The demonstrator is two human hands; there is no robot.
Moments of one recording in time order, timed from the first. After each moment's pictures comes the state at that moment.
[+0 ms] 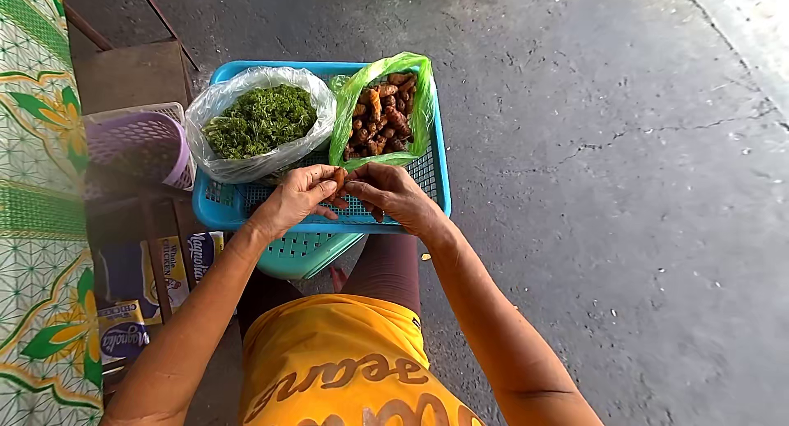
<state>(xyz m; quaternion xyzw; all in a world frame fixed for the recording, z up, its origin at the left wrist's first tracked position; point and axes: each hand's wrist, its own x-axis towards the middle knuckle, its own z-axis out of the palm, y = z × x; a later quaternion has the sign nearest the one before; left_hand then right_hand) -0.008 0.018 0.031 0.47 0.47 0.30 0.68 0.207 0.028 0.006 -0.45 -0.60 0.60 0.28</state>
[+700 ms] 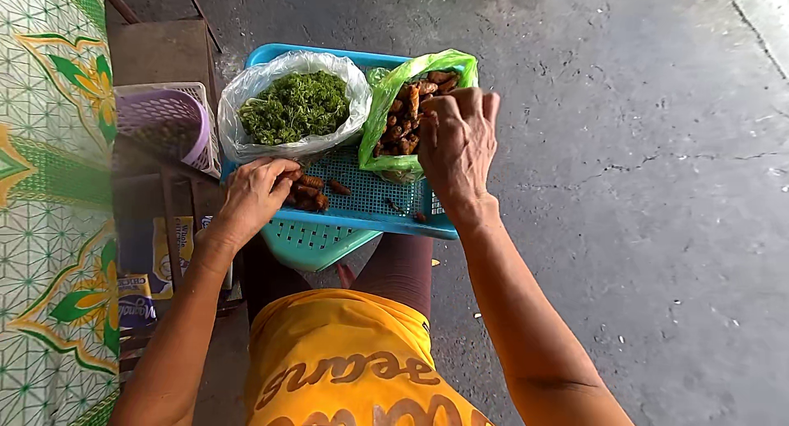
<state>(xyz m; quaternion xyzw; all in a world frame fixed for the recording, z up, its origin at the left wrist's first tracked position) -0.094 -0.009 0.030 0.74 0.62 0.16 0.20 0.194 0.078 0.027 -0.57 -0.78 0.03 0.25</state>
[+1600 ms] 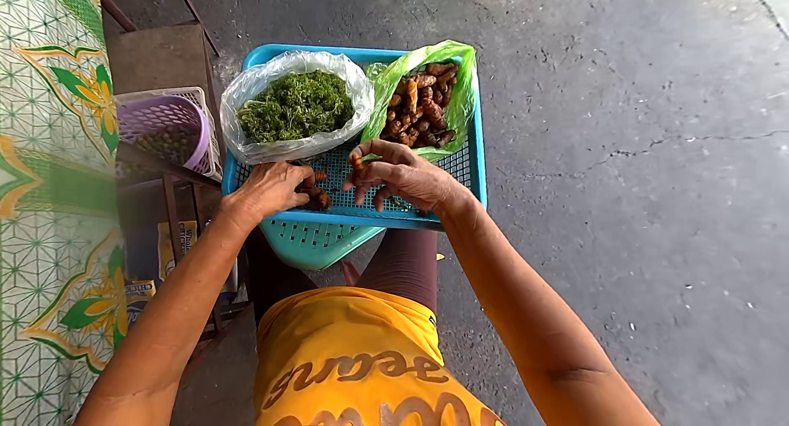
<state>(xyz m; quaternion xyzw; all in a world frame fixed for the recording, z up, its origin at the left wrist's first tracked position) -0.082 0.038 0.015 0.80 0.54 -0.11 0.26 0.175 0.068 0.013 -0.35 -0.53 0.75 0.19</state>
